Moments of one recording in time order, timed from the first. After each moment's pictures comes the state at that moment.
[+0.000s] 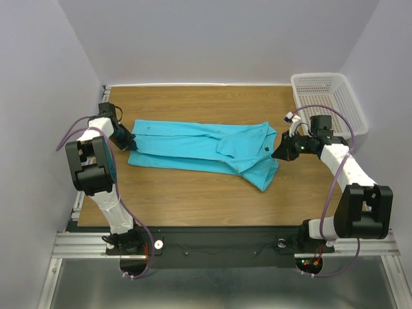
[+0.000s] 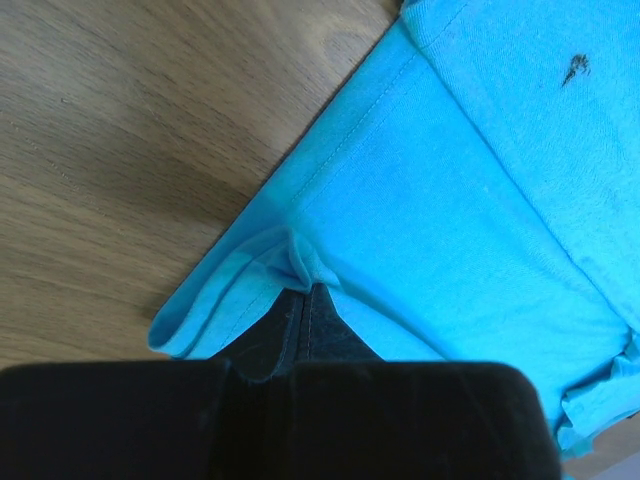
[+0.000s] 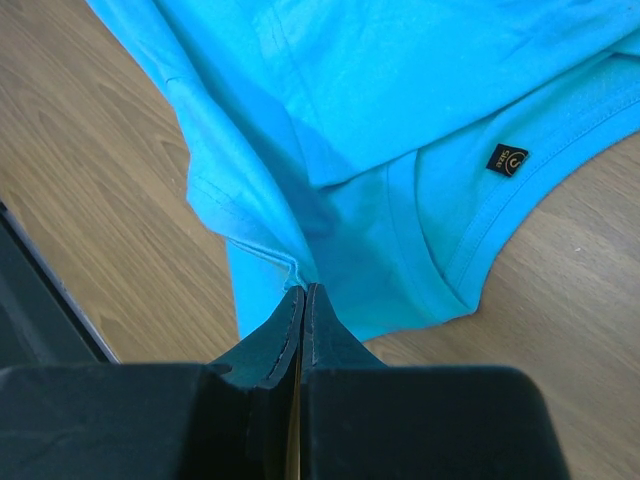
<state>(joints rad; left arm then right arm) 0.22 1.88 1.33 -0.67 0.16 -0.57 -0.07 1.36 0.94 -0.56 -0.82 -0.32</state>
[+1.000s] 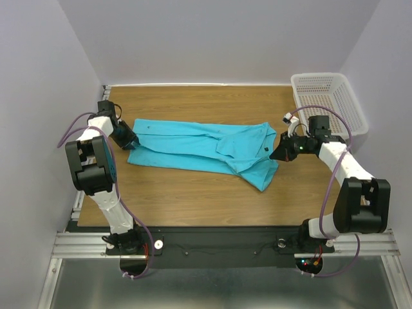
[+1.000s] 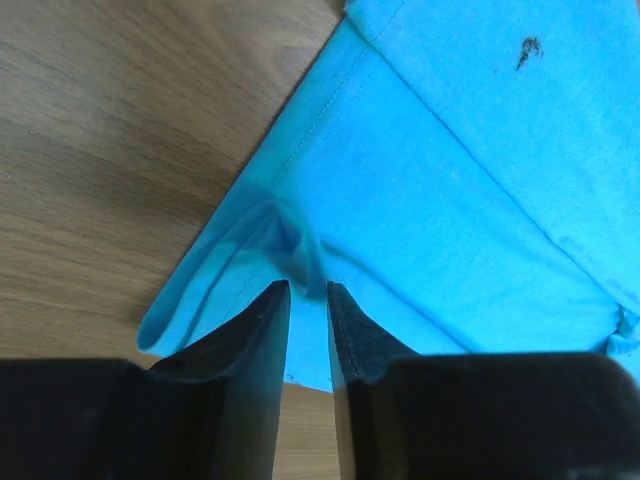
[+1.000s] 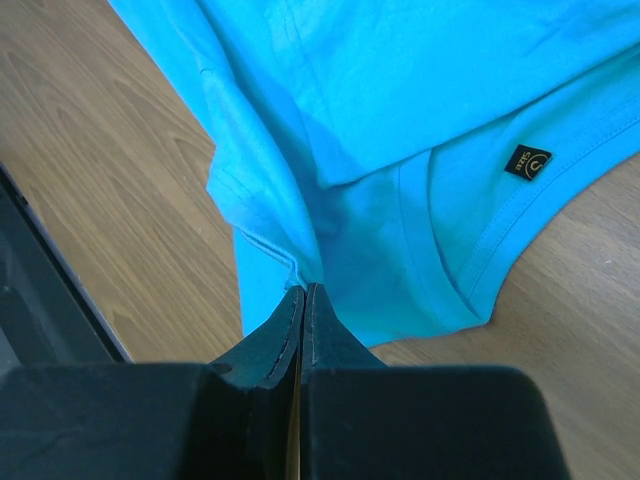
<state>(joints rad) 0.22 1.89 1.35 -0.67 0.20 -0.52 -0.07 1.41 0.94 -0.55 -0.86 -0.32</state>
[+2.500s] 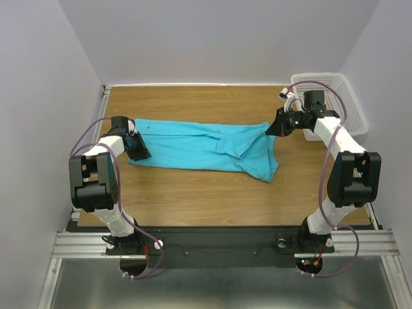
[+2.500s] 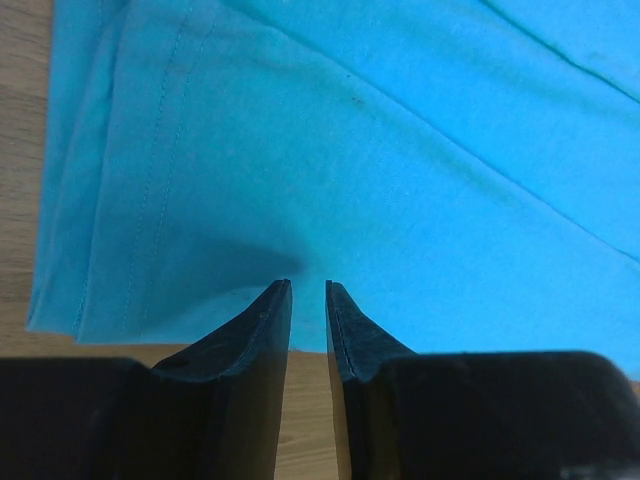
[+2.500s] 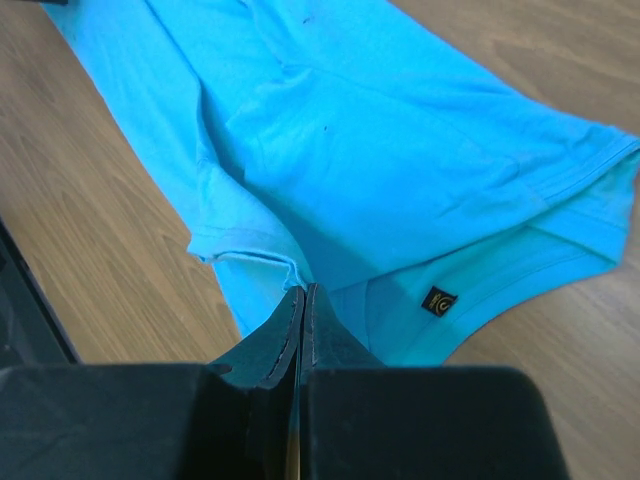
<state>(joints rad) 0.10 1.66 0.98 -0.38 0.26 -0.36 -0.03 1.67 1.28 -0.55 -0.86 -0.26</state>
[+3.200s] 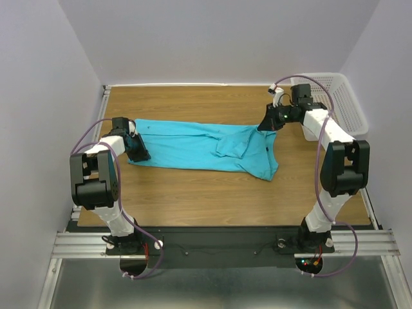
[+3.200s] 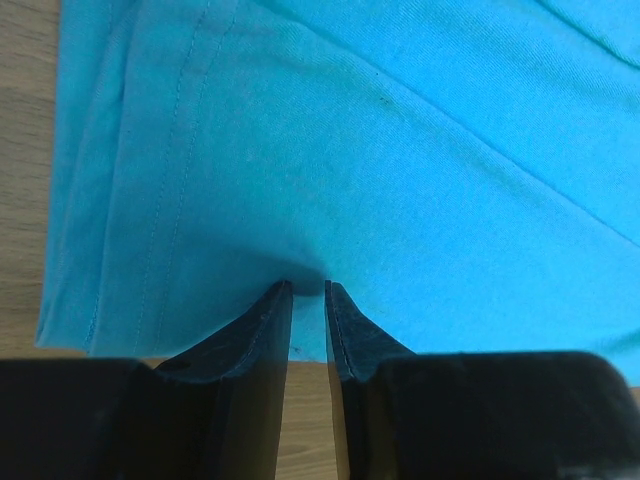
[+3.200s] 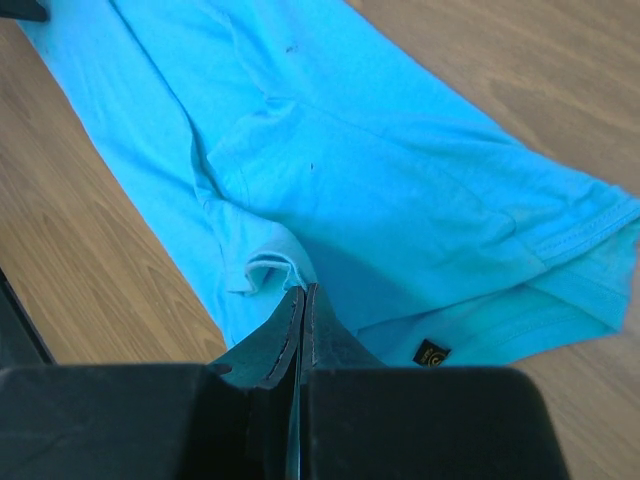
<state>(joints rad) 0.10 1.69 0.97 -0.38 0.24 -0.33 0.05 1.81 1.43 -0.56 -0.79 -0.21</state>
